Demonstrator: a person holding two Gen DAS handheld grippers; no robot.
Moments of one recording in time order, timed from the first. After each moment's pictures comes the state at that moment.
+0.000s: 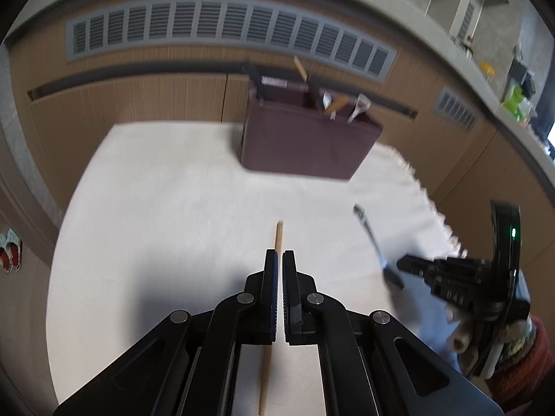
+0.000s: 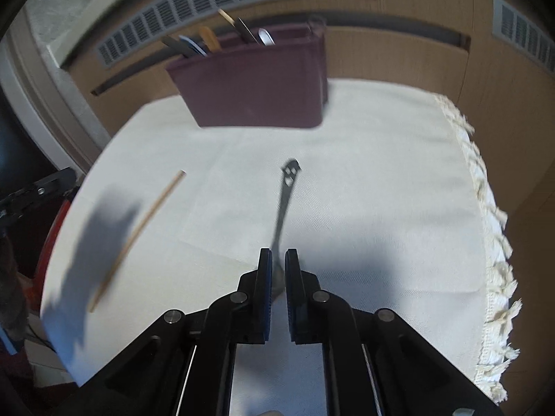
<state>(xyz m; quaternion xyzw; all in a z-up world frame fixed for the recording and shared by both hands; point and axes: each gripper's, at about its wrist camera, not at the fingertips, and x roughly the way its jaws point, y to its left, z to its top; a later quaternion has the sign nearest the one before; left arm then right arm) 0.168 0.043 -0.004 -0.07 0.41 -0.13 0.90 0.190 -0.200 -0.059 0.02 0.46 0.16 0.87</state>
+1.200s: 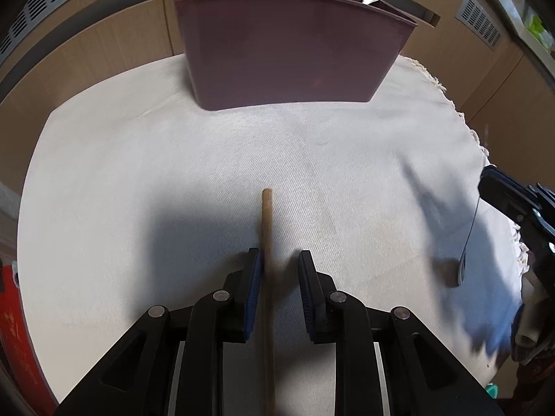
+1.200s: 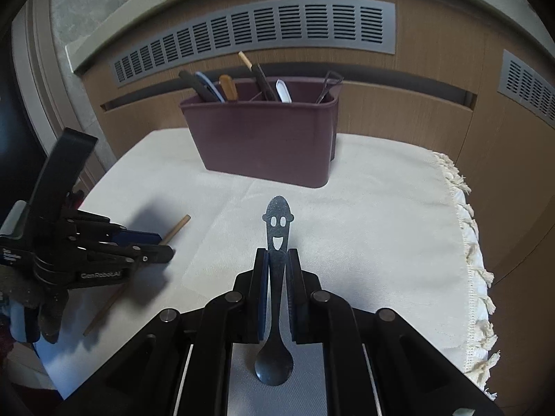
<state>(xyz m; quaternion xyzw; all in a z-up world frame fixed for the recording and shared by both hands) 0.246 -0.017 -0.063 0.03 0.54 -0.15 0.83 0.195 -0.186 -0.028 -0.01 0.38 0.17 0.91</state>
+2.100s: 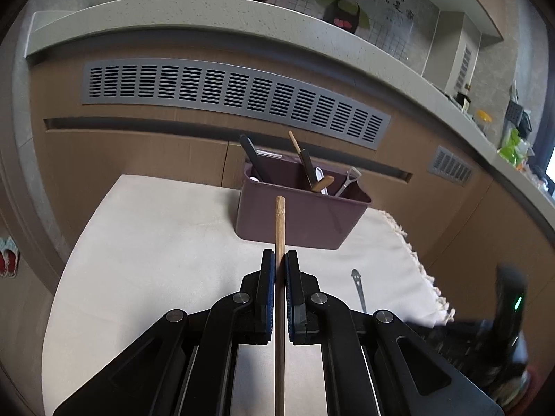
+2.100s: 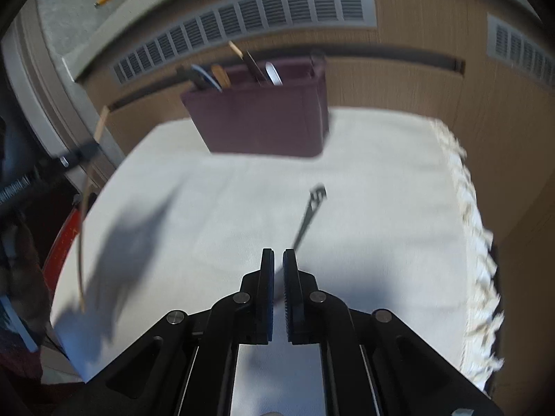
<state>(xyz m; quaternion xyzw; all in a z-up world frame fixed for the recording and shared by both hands) 0.164 0.039 0.039 -0.12 0.30 -0.11 0.94 0.174 -0.213 -0.036 0.03 0.43 0.18 0.88</state>
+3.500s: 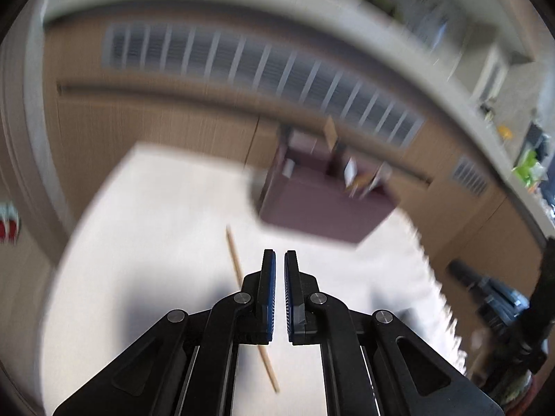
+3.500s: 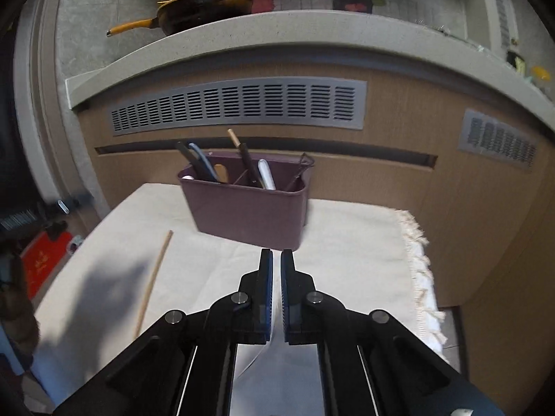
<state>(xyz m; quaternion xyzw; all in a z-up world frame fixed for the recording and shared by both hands) 0.194 0.066 0.014 -0.17 0.37 -0.08 0.91 0.178 -0.200 0.028 -0.02 0.29 0.13 0.95</state>
